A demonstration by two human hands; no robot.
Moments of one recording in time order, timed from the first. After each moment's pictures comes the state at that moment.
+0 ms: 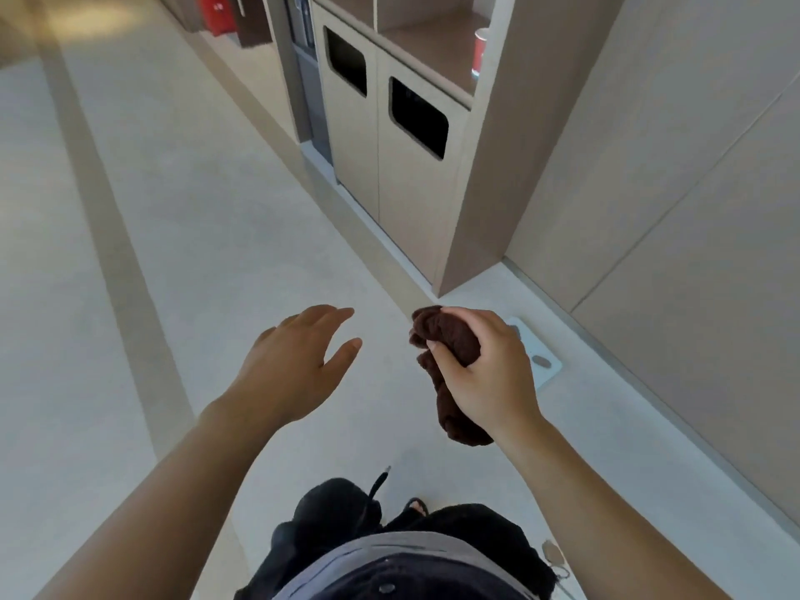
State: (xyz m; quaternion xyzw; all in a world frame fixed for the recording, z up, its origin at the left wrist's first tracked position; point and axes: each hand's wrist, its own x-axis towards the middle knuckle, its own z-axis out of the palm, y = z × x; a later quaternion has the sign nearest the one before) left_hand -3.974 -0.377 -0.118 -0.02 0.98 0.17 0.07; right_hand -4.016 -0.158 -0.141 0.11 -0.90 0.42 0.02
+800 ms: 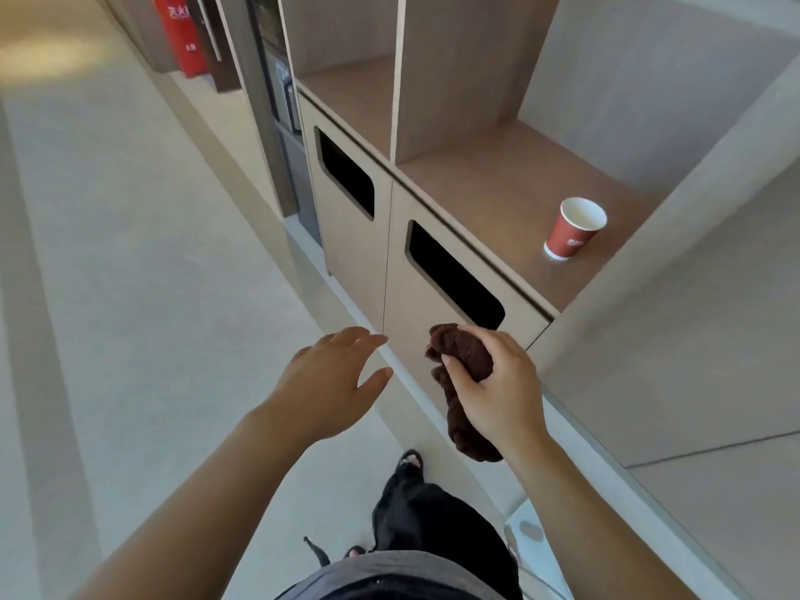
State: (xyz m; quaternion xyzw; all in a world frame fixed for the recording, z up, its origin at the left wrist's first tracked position) left_hand -4.559 -0.568 -0.125 0.04 0.98 0.18 0.11; right_hand -4.590 -0.361 -0.150 0.06 -0.91 0.41 0.04
